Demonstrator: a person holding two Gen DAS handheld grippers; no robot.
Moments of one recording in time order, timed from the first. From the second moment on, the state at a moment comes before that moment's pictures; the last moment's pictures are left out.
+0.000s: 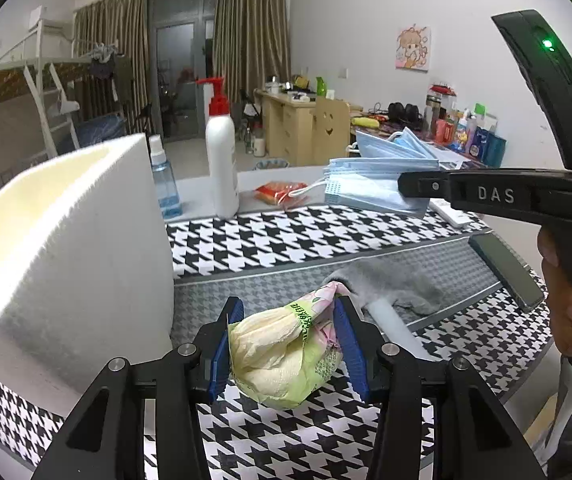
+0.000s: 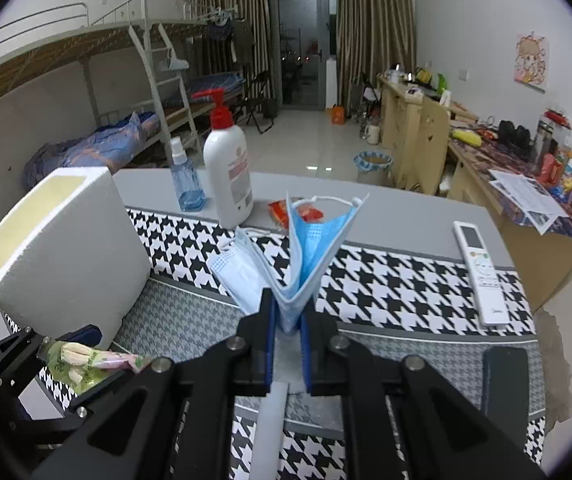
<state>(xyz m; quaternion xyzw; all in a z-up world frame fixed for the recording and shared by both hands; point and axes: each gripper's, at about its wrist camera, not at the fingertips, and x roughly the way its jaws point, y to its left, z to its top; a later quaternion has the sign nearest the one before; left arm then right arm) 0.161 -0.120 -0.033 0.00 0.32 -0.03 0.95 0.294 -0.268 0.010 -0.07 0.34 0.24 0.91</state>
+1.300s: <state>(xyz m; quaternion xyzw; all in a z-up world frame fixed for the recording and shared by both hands) 0.140 -0.116 0.052 0.04 0.21 -0.06 0.97 0.236 -0.307 0.060 -0.01 0.22 0.22 0.95</state>
